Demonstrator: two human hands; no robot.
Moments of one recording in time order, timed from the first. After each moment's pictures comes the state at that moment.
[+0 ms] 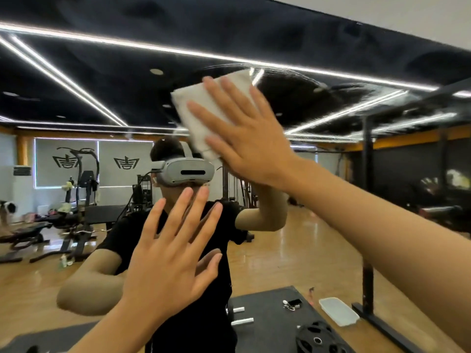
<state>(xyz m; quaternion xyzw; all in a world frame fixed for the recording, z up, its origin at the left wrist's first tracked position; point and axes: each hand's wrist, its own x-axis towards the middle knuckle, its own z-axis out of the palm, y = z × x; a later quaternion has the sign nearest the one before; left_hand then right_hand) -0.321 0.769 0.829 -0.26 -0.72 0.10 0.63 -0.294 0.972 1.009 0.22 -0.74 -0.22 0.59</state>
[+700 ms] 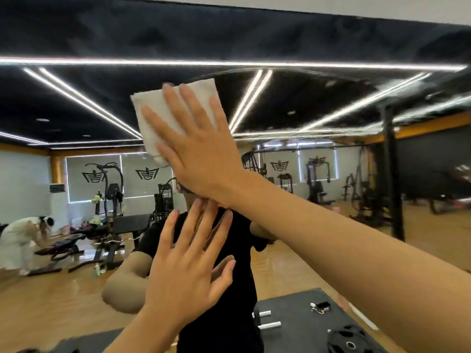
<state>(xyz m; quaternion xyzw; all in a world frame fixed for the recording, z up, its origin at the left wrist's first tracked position) -0.321 0.769 0.829 -0.26 -0.72 0.09 0.63 -0.305 0.878 1.002 0.18 -0.74 -0.18 0.62</state>
